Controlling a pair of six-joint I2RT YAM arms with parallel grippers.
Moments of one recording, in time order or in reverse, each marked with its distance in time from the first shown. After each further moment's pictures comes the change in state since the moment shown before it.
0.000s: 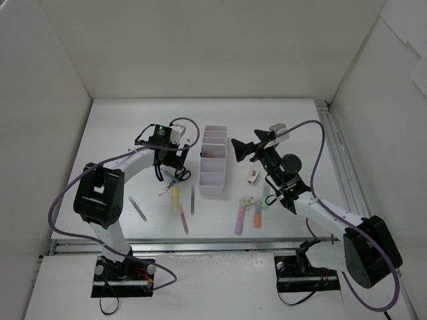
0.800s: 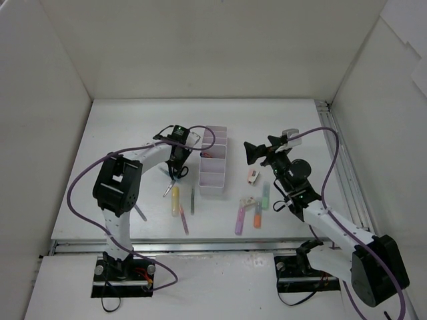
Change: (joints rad) left arm -0.093 0.212 0.196 -0.199 -0.130 0.127; right arm -0.082 -0.151 -0.069 -0.146 0.059 0.029
